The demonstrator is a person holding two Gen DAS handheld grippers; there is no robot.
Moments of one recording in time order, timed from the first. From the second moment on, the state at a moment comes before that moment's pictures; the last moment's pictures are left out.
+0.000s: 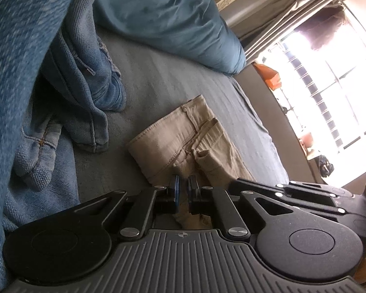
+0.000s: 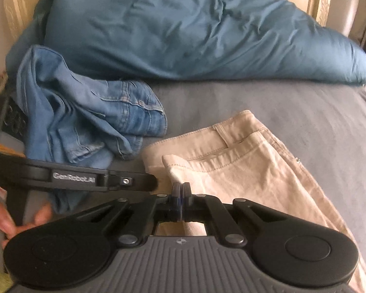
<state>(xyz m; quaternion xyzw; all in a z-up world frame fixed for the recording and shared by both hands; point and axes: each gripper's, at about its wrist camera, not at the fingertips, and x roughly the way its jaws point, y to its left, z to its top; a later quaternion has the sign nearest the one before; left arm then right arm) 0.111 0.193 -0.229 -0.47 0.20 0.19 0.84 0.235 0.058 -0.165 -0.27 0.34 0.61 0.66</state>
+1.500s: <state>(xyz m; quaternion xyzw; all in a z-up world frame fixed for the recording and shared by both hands) 0.131 0.198 -0.233 -0.53 0.20 0.14 0.81 0.203 0.049 -0.180 -0.28 0.29 0.59 0.70</state>
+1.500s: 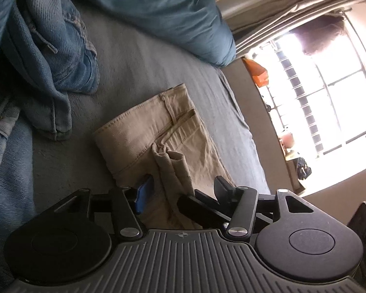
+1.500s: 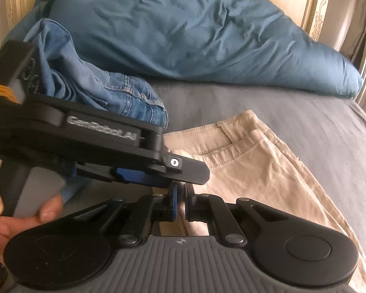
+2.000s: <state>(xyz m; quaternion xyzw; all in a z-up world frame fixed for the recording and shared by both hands) 0.136 0.196 -0.237 -0.55 0.20 0.14 0.80 0.196 0.041 -0.178 -0.27 0.27 0.59 0.71</state>
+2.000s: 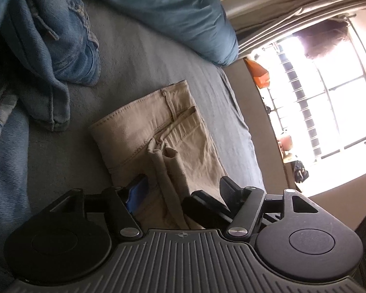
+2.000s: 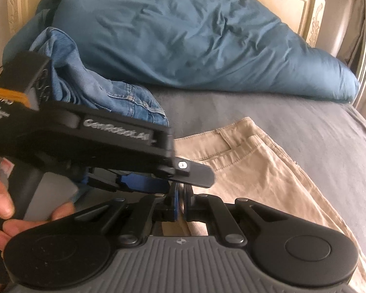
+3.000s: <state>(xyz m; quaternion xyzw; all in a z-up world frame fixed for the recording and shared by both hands) 0.154 0.122 -0.199 -0.17 0.21 0.18 0.95 0.352 0.092 -0.158 -0.24 0.40 0.56 0.69</state>
